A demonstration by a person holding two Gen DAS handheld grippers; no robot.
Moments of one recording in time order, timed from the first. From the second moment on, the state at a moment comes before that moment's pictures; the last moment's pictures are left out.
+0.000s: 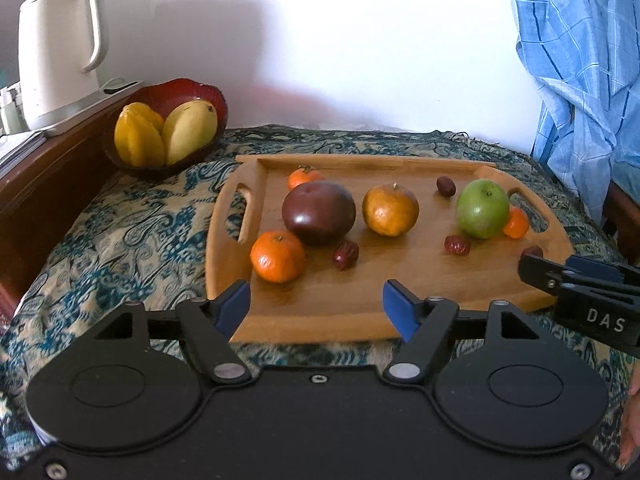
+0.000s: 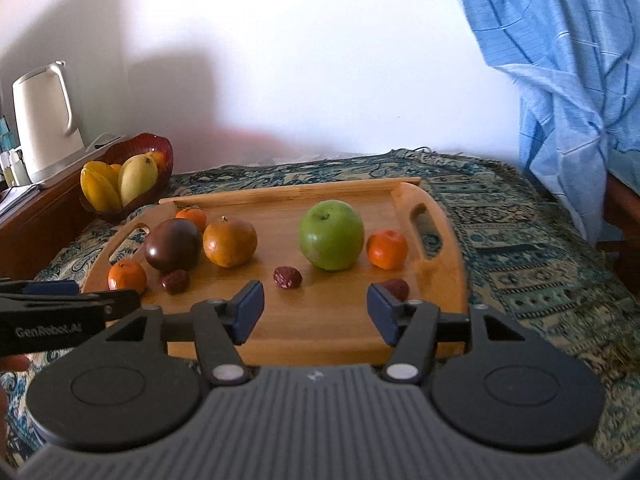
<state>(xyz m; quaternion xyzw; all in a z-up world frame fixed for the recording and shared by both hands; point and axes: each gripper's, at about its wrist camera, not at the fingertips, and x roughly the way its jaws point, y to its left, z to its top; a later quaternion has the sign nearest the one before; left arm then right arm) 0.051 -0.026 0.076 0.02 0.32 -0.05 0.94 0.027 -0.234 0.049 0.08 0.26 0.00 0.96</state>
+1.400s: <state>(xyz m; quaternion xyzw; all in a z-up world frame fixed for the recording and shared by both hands) 0.011 -0.006 0.021 0.02 0.36 -0.01 0.93 -0.032 -0.211 -0.004 0.04 0.24 -0.07 0.97</state>
